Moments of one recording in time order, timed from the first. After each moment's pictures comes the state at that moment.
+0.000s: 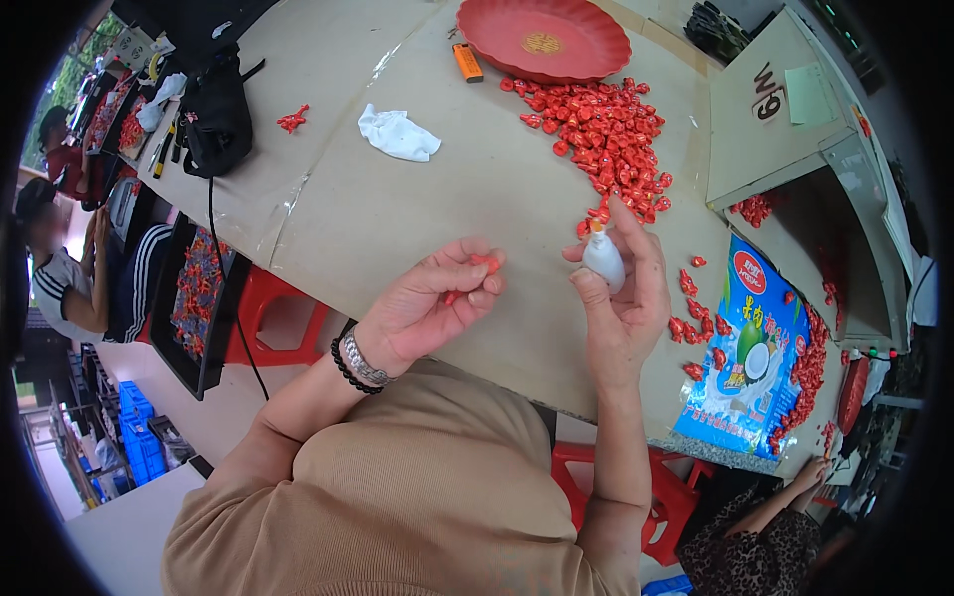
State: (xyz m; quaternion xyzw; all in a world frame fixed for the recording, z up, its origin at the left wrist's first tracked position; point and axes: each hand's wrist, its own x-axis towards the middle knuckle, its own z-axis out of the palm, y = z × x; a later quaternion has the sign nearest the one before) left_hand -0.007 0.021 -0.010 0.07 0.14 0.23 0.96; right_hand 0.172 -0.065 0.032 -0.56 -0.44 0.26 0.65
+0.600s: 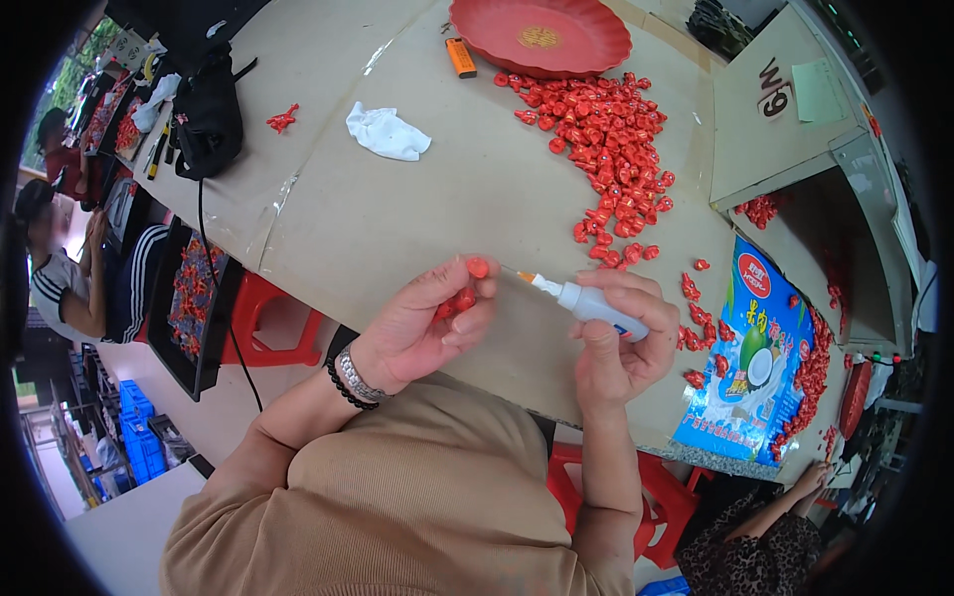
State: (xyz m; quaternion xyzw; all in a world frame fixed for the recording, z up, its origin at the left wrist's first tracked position) left_hand -0.001 0.008 -0.009 0.11 0.17 0.22 0.96; right_hand 0.170 -0.081 0.010 -0.47 -0.45 0.17 0.74
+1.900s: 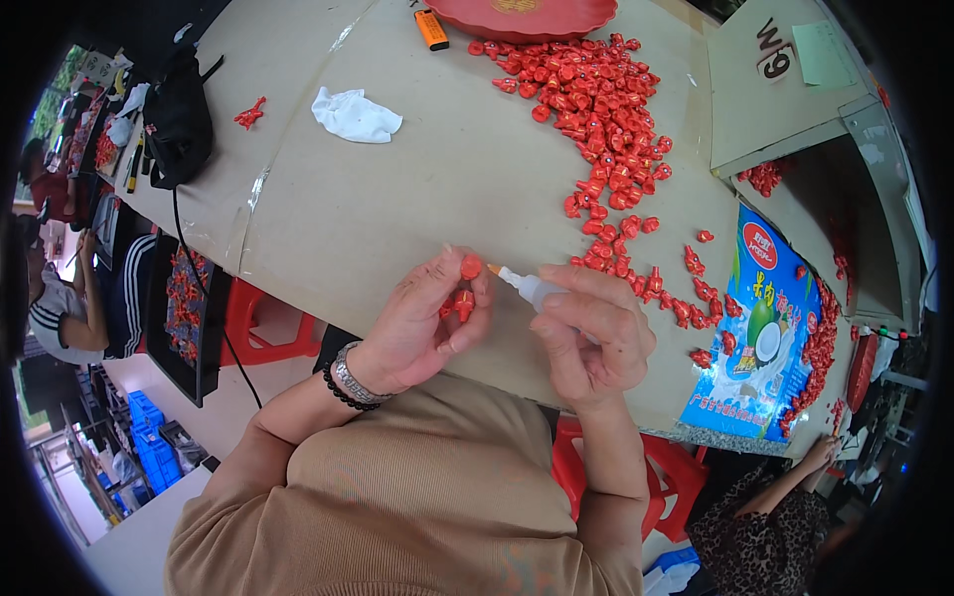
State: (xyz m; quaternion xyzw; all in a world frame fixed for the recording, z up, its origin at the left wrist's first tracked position) left_hand 0.010 -0.002 -0.011 0.24 0.25 0.21 0.92; right_hand 0.171 -0.079 0.003 -0.50 -0.60 0.02 0.62
